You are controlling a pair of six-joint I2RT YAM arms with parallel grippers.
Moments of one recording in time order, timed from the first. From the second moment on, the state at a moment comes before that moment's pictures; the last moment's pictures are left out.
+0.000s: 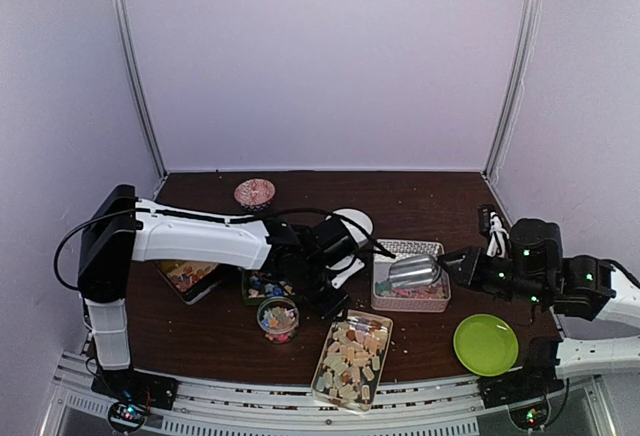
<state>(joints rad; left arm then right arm) -1.13 1.97 1.46 -0.64 0.10 -0.20 0.97 0.65 0.60 -0.42 0.28 0.91</state>
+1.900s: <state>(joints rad) -1.19 2.12 1.61 -0.61 0.04 0.43 0.95 0.50 0.64 -0.55 0.38 0.81</state>
